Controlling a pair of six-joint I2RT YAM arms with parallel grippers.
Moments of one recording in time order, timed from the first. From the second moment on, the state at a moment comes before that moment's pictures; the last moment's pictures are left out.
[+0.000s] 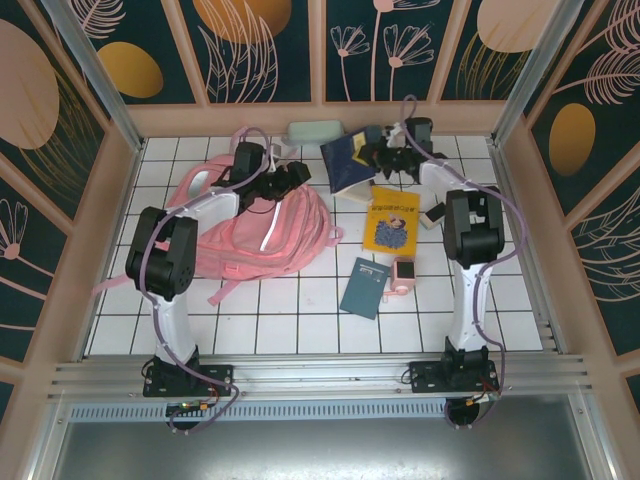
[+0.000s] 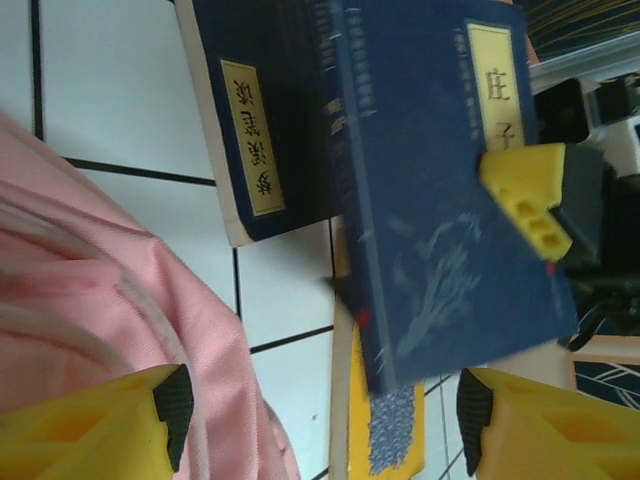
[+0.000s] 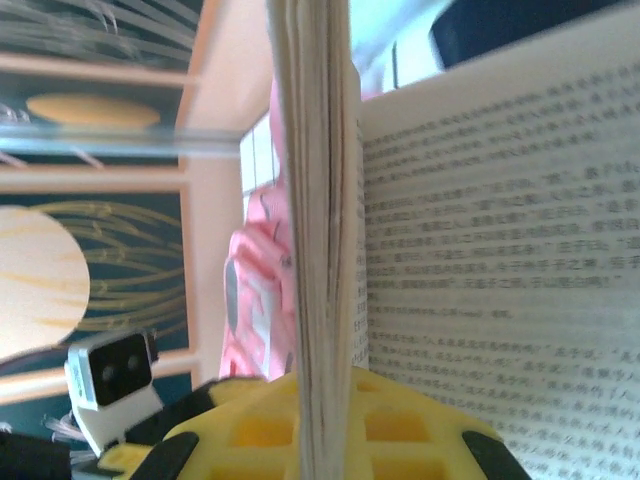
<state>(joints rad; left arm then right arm) -0.34 1.98 1.34 0.07 0.57 -0.86 0.19 2.21 1.68 -0.07 -0.89 0.91</state>
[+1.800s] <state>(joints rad) -0.34 1.62 1.09 0.56 0.79 -1.16 0.31 1.71 1.32 -0.09 -0.82 0.83</state>
